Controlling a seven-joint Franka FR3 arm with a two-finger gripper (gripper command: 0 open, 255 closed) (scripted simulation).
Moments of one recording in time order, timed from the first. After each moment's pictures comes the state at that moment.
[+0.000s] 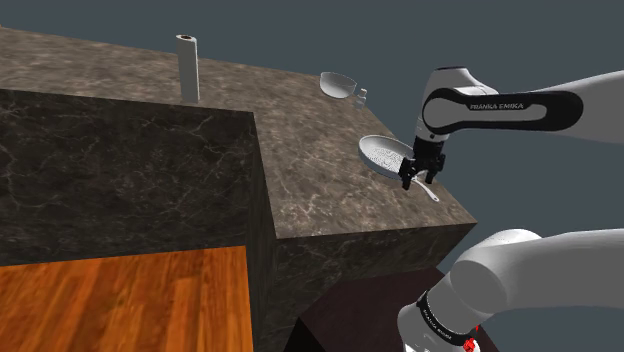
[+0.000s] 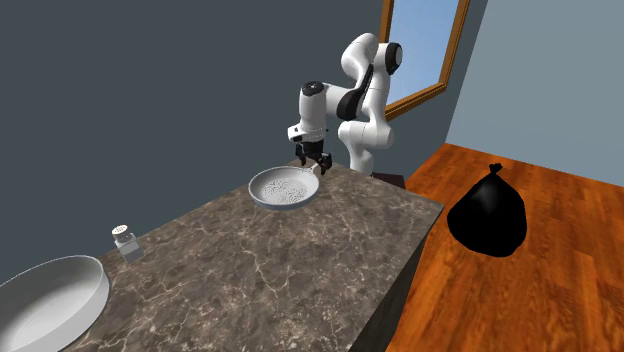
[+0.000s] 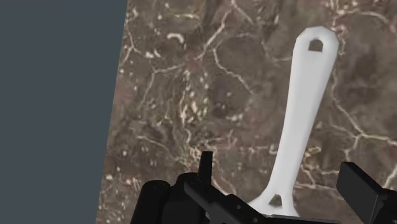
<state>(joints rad) -0.25 -0.60 -0.25 -2.61 -0.29 1.82 0.04</state>
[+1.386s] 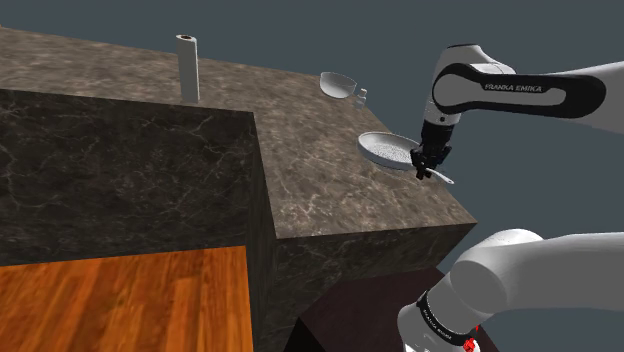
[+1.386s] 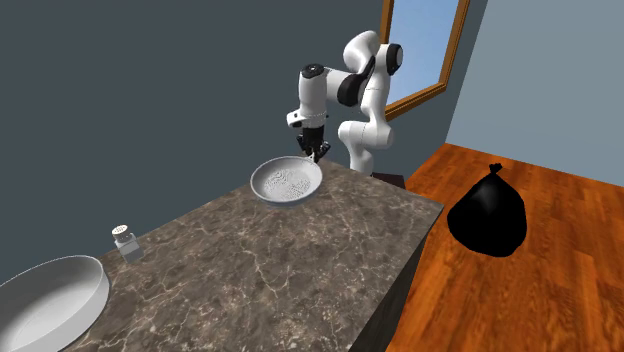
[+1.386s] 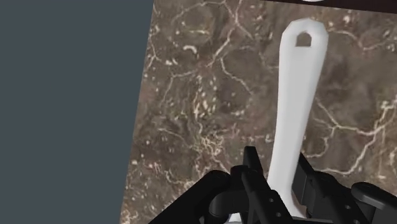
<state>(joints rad) -0.24 -0.63 -0.23 -2.51 -0.27 1.68 0.03</state>
